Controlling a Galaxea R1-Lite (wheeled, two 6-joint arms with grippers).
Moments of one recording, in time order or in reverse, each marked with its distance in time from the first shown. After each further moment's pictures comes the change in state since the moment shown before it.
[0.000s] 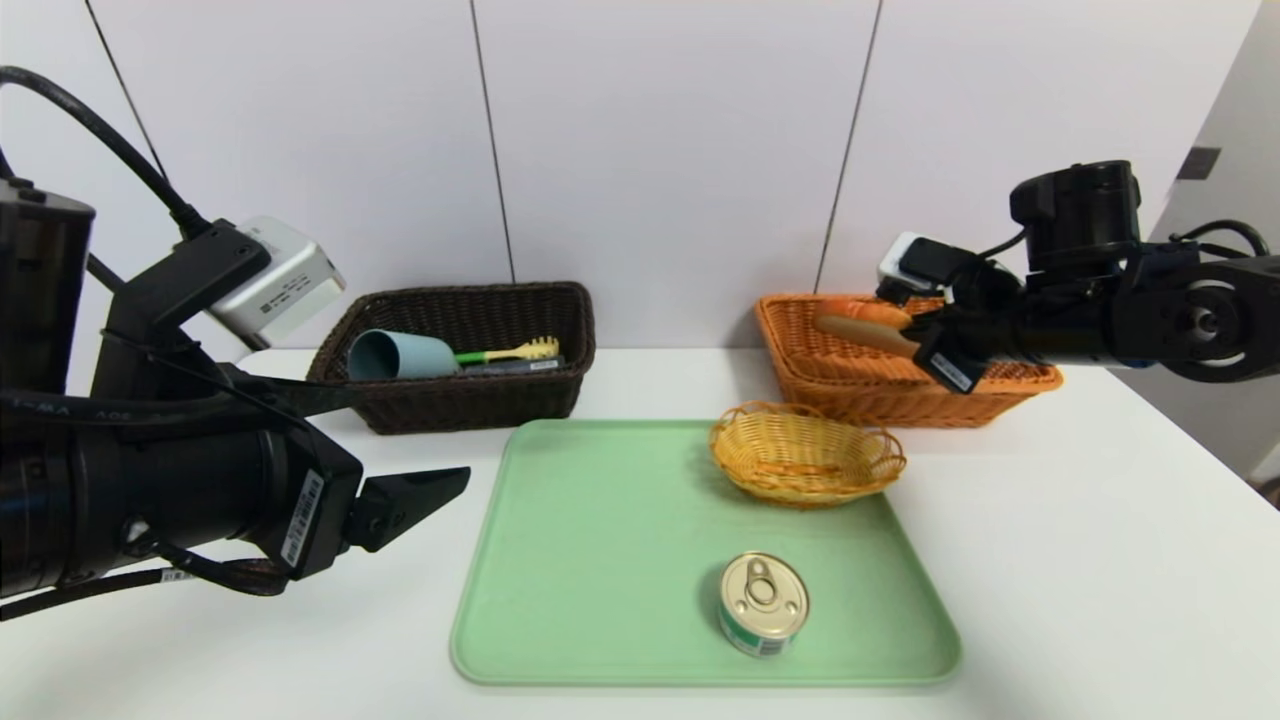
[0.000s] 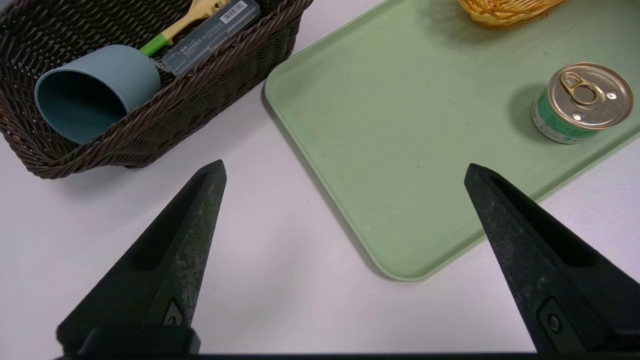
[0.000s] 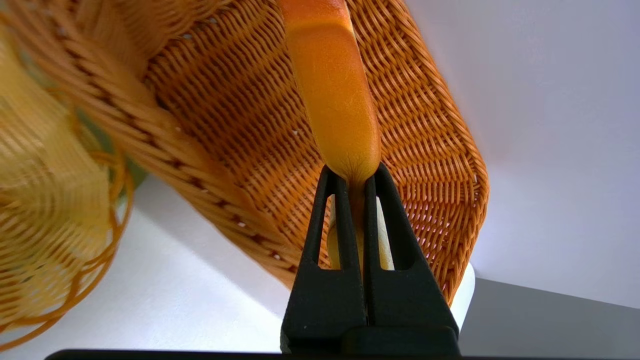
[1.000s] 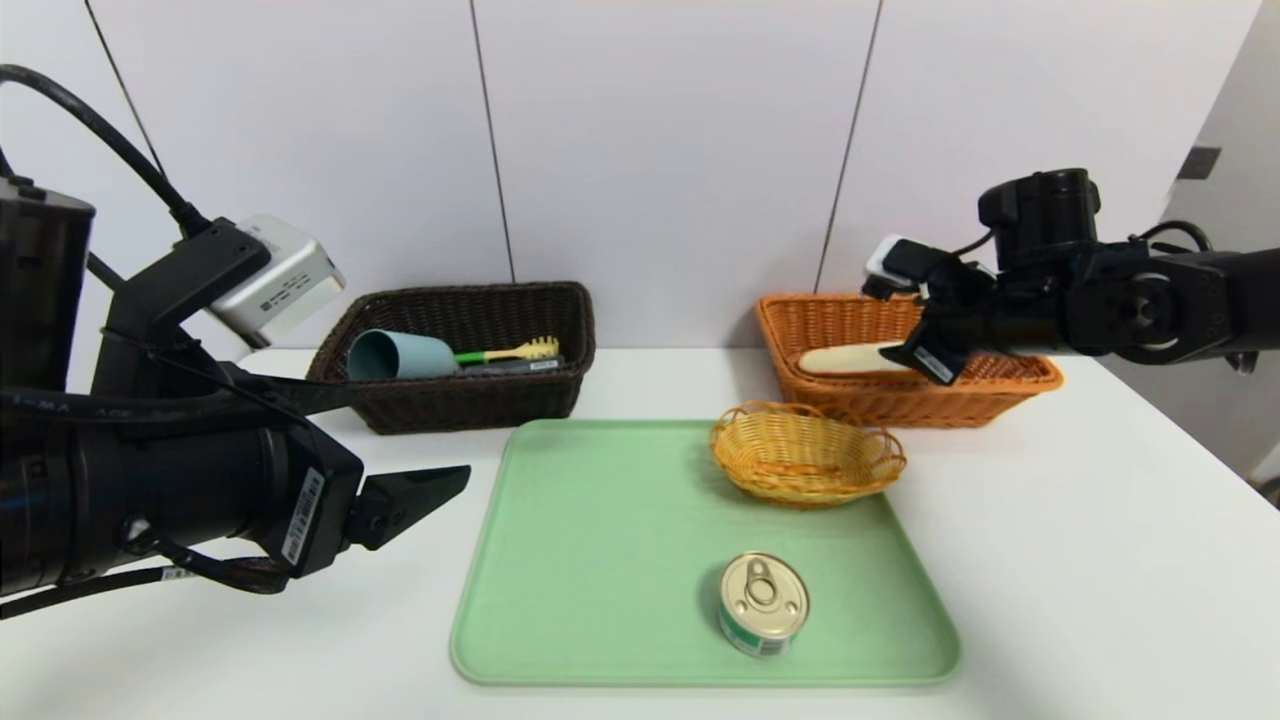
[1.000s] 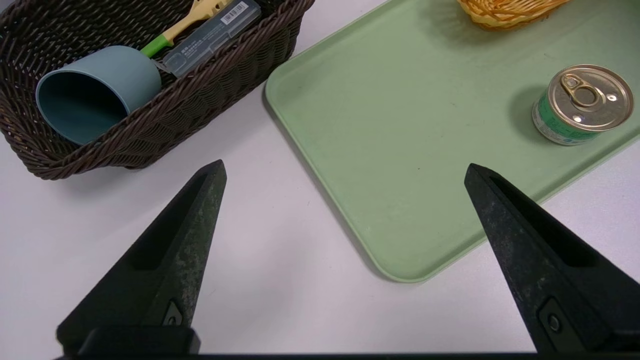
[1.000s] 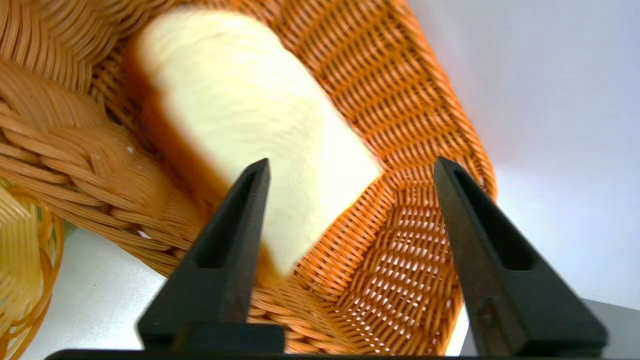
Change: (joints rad) left arm 0.000 0.000 -0.003 0.000 0.001 -0.001; right arm -0.017 0.083 -0.100 0.032 -0.019 0.026
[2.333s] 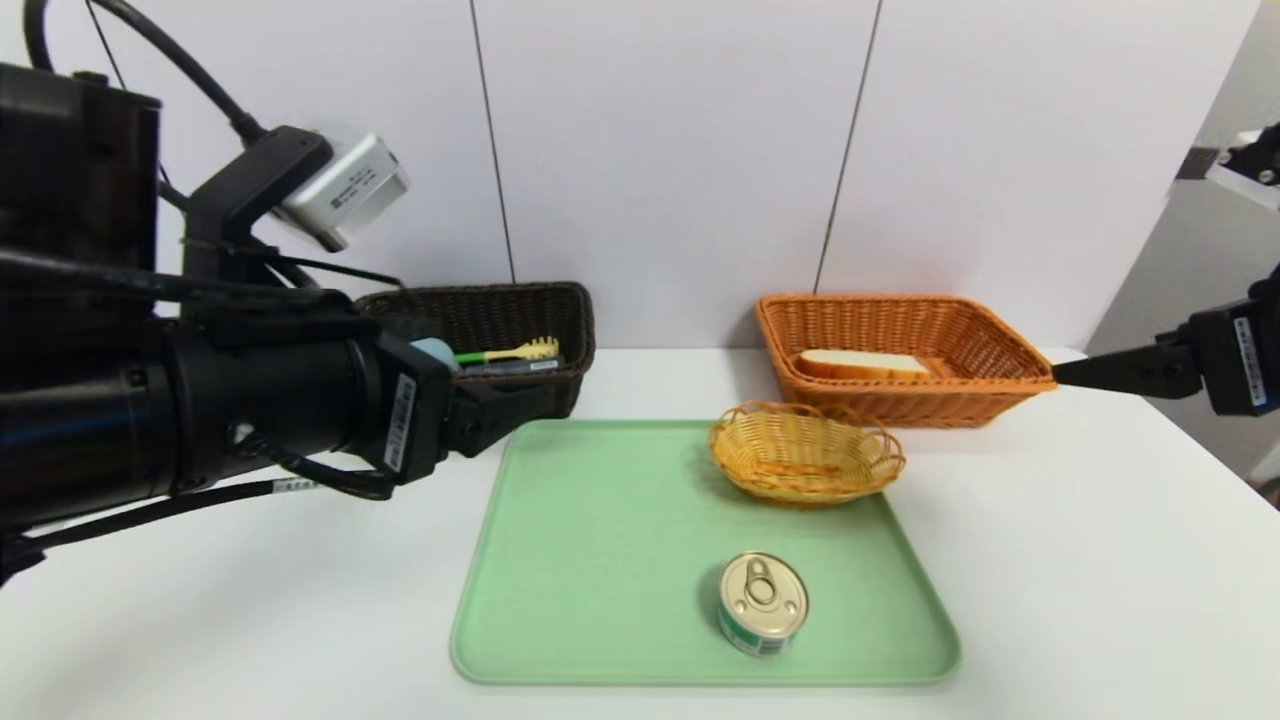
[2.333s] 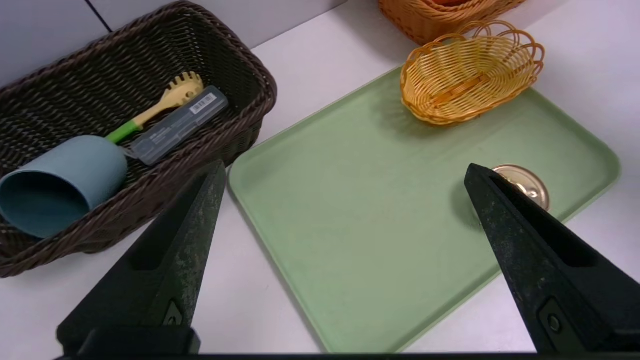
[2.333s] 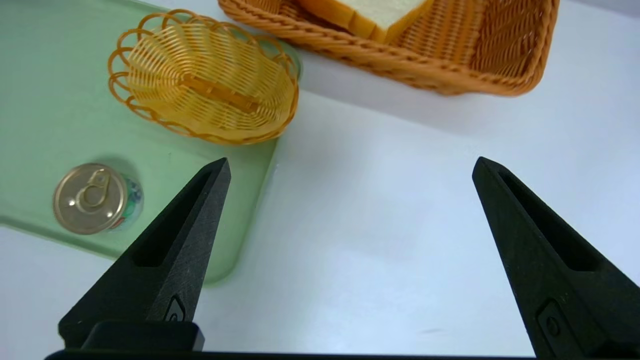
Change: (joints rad) left arm -0.082 0.113 -0.111 -0.139 -0.001 -0.070; right arm -0.069 -0.596 0.124 0.572 0.197 0.679
